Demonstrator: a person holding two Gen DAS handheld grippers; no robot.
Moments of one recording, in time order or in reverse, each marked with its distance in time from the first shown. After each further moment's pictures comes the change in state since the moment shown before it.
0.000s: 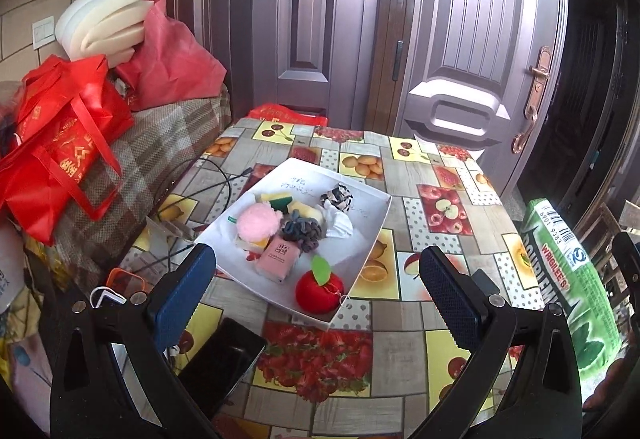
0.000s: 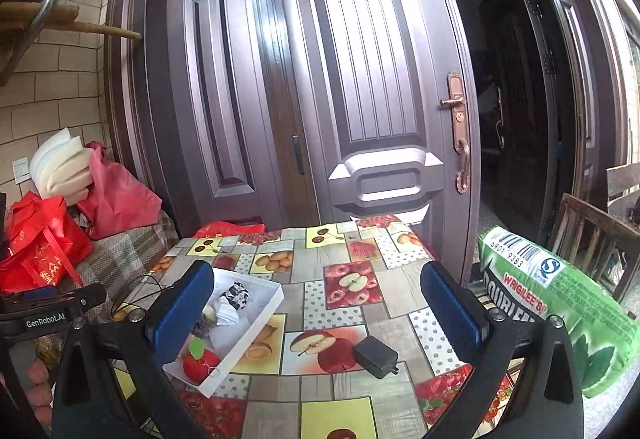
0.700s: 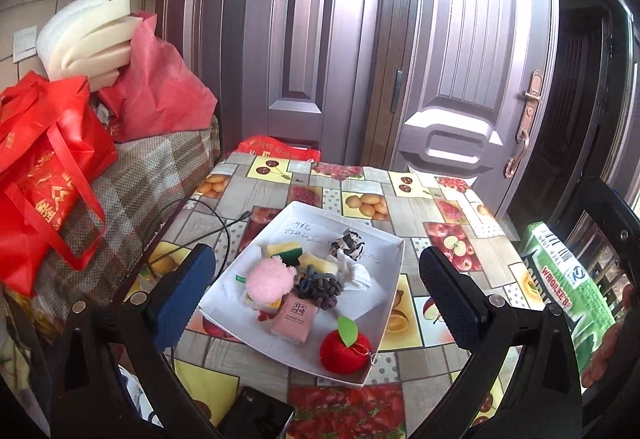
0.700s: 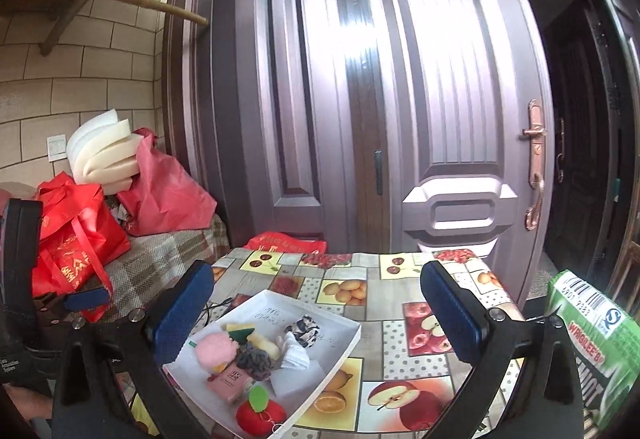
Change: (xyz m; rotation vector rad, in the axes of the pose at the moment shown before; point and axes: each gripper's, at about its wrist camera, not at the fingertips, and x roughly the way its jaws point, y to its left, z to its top) left arm 0.029 0.057 0.044 0.013 -0.121 -0.087; right arm 0.046 0.100 0.031 -0.106 -0.089 0.202
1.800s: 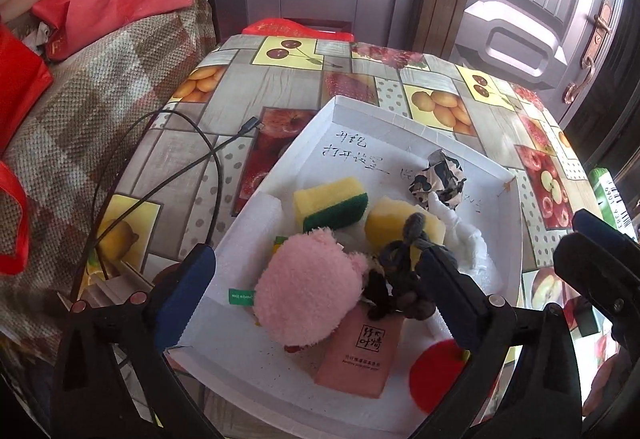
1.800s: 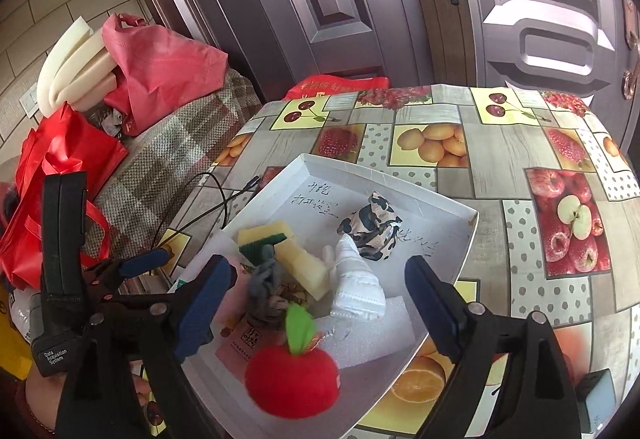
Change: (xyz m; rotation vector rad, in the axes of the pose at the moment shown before) left arm 0.235 0.057 -0.030 0.010 0.417 0.065; right arm 0.222 0.022 -0.101 0.126 0.622 0.250
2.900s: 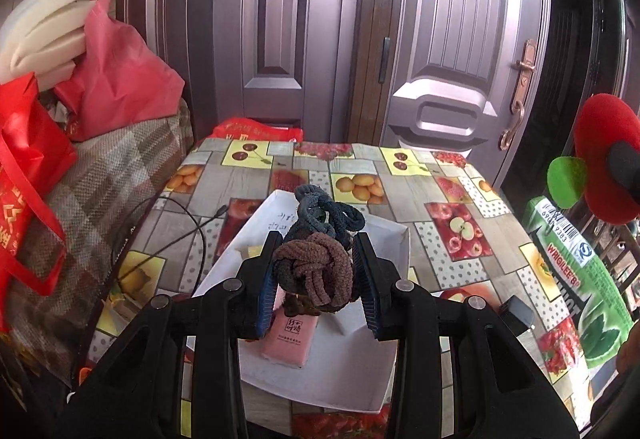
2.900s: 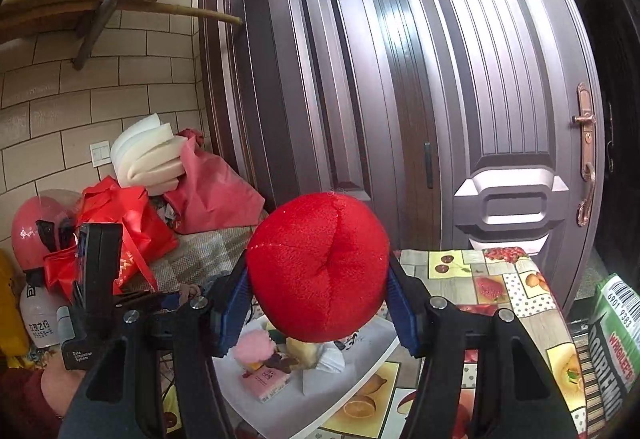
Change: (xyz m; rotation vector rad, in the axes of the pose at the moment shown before) left arm -0.137 -0.039 -0.025 0.073 -0.295 -0.119; right arm -0.182 0.021 -0.017 -0.167 -0.464 -0.007
